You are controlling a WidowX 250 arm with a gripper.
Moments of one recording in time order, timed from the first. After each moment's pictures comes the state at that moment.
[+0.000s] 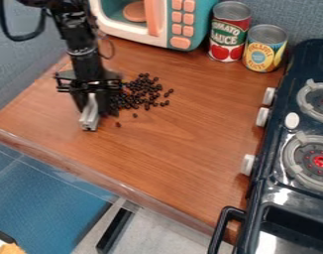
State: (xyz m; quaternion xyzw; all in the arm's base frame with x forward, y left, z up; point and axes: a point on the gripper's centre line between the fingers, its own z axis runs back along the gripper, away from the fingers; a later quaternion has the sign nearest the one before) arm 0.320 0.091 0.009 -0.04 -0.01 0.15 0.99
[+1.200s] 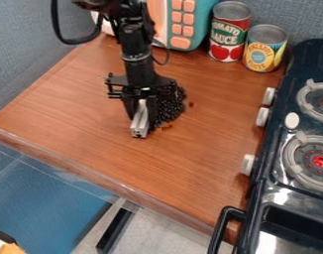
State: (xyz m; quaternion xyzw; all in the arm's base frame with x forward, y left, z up) arm 0.334 0.022 0.011 -0.06 -0.01 0.13 0.99
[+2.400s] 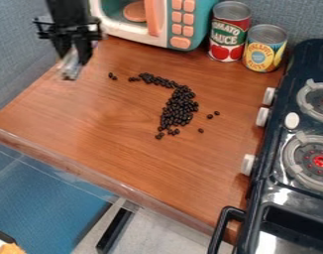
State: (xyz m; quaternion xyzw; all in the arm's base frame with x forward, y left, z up) arm 0.341 0.164 0.073 -0.02 -0.06 0.11 0.99
